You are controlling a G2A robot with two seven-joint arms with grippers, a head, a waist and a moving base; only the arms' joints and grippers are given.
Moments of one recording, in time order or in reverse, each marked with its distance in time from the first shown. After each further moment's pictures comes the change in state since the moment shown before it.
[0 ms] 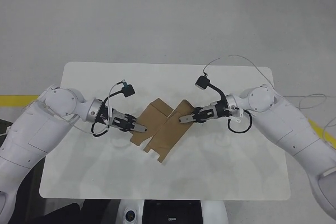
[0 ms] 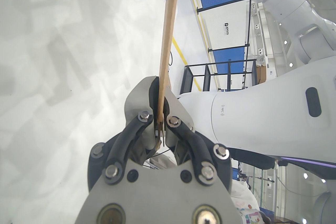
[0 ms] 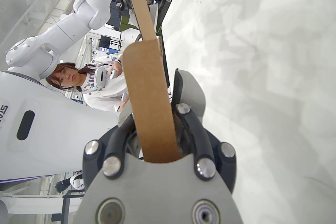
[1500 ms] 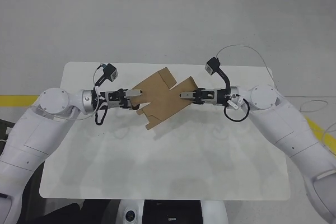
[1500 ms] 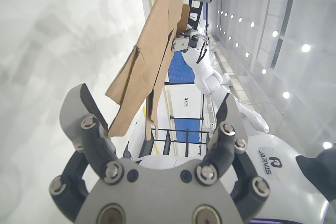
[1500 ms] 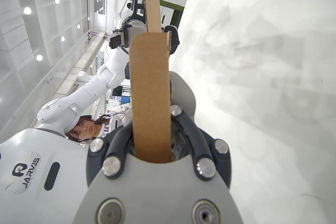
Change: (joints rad) left arm 0.104 -0.038 -0.157 0.075 -0.185 0.235 0.289; right arm -0.080 -0.029 0.163 0.015 -0.020 0.185 -0.219
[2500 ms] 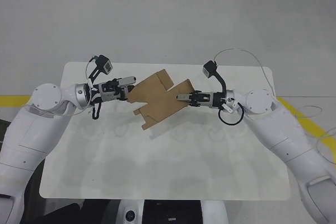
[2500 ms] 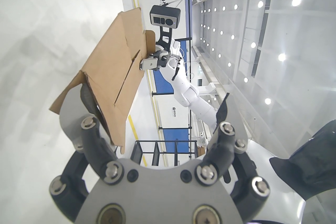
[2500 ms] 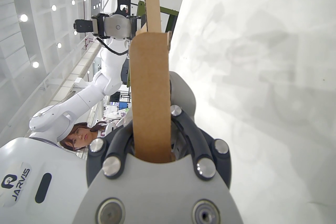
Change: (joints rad) left arm 0.027 -0.026 -0.103 -0.022 -0.037 0.059 0.017; right arm -0.078 -0.031 0.092 -0.052 -0.106 0.047 -0.041
